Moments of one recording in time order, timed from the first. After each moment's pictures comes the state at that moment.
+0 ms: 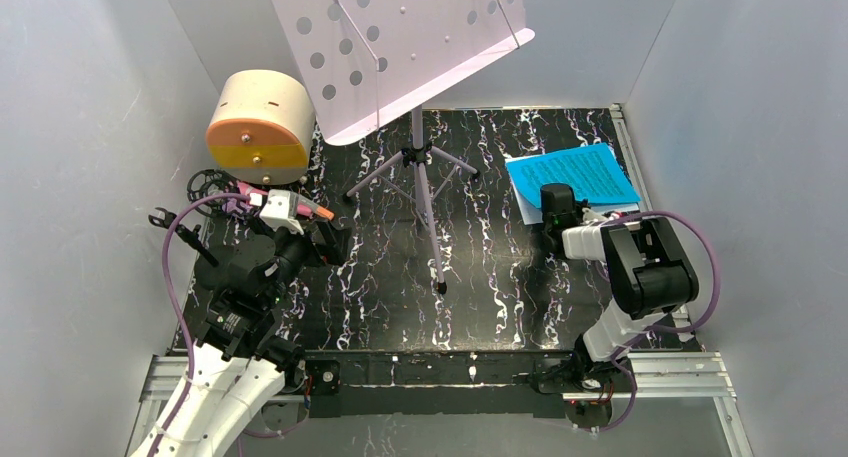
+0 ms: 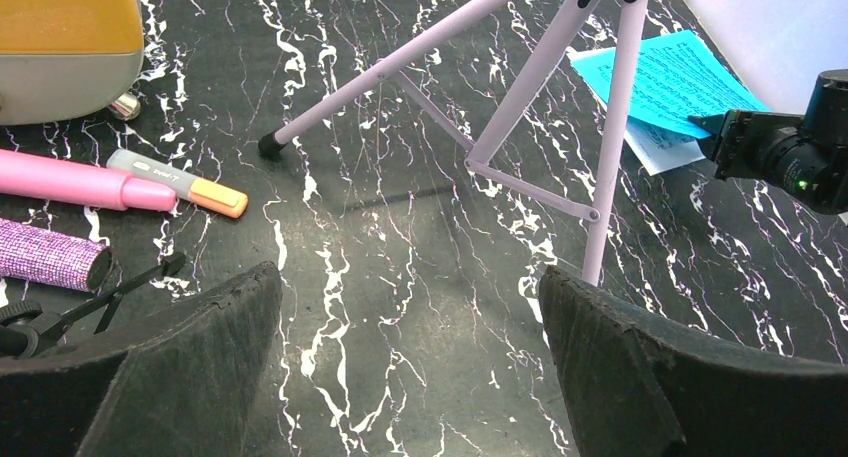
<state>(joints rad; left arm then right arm) -0.43 0.47 0.66 -0.41 -0.09 -0.27 0.23 1.66 0.60 0.38 0.64 1.70</state>
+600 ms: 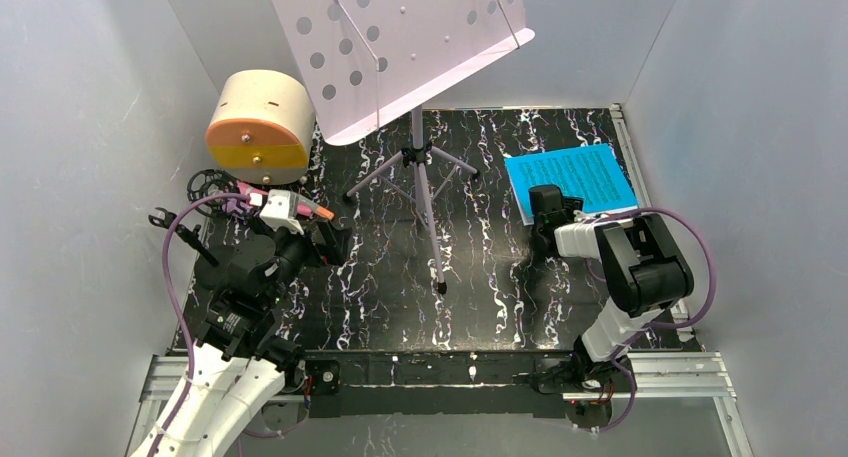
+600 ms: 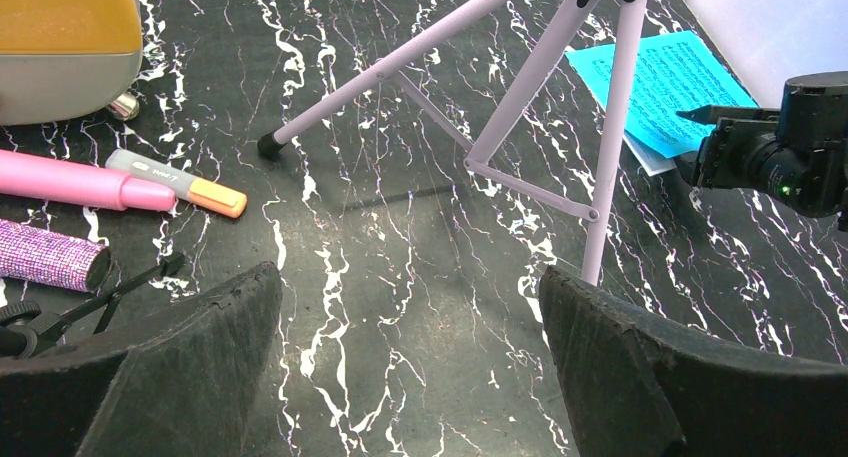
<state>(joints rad) -0.43 0.47 0.66 -0.41 -0.09 -0.27 0.29 1.69 0.65 0.26 0.67 1.78</state>
